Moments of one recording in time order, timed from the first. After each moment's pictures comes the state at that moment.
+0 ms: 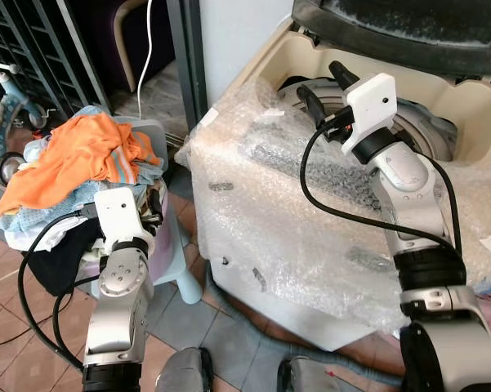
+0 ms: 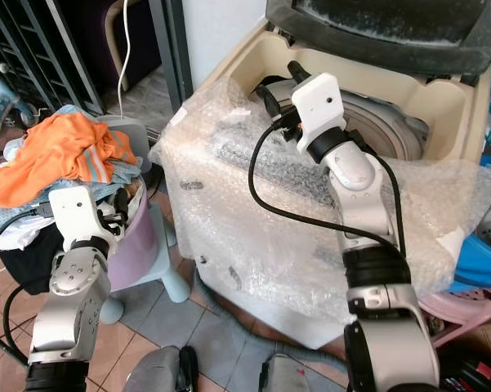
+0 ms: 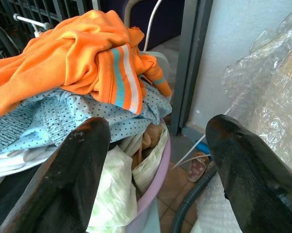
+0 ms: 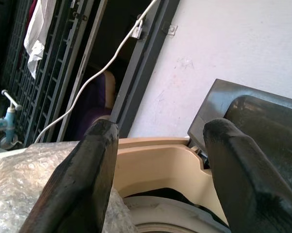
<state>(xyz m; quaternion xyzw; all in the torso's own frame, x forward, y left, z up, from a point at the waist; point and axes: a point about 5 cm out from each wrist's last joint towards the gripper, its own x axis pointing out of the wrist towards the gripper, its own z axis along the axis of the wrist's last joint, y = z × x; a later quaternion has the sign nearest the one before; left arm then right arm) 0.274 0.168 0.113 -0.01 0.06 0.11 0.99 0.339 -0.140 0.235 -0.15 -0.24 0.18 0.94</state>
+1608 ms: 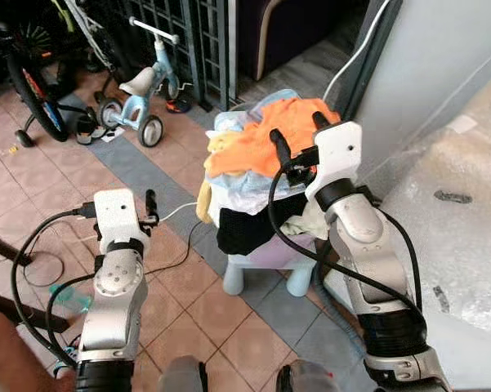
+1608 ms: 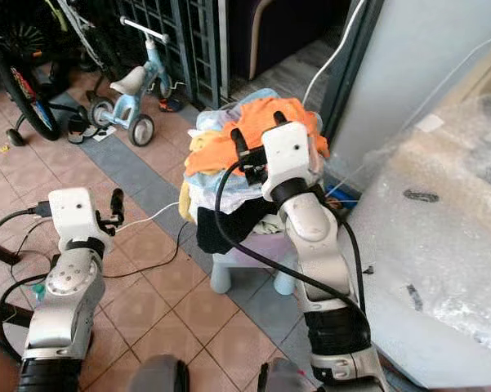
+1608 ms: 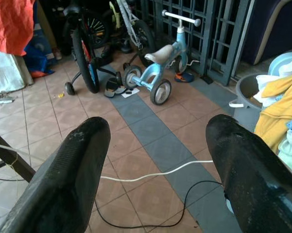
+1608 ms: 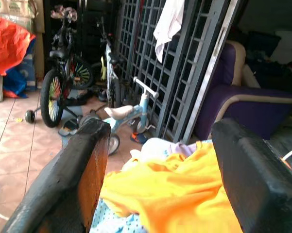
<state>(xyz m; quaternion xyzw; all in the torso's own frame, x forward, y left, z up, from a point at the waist) 0.273 0.172 0.108 0.01 0.05 0.11 0.99 0.310 -0.102 0.184 -0.10 -0.10 0.16 0.98</state>
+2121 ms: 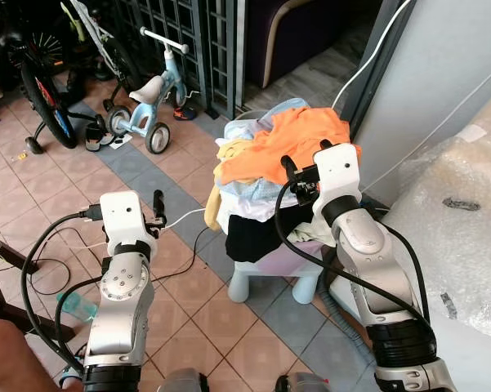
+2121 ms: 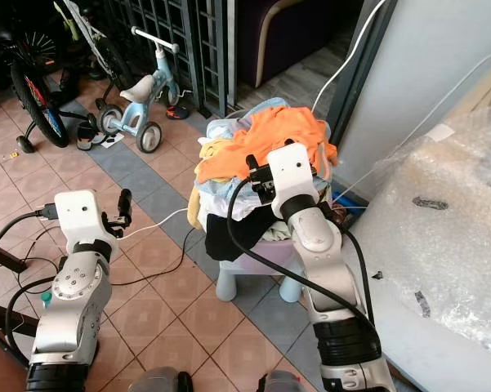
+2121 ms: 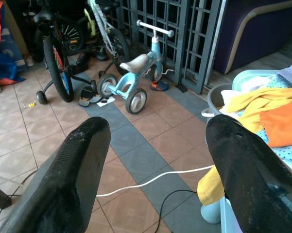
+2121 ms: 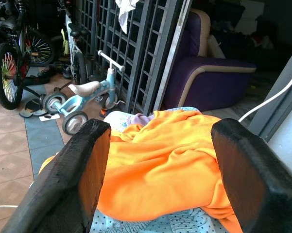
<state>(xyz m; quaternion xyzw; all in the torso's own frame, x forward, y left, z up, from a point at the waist) 0.274 0.164 0.110 0.00 0.04 0.09 1.00 0.309 -0.123 0.164 -0.09 -0.04 0.10 0.99</state>
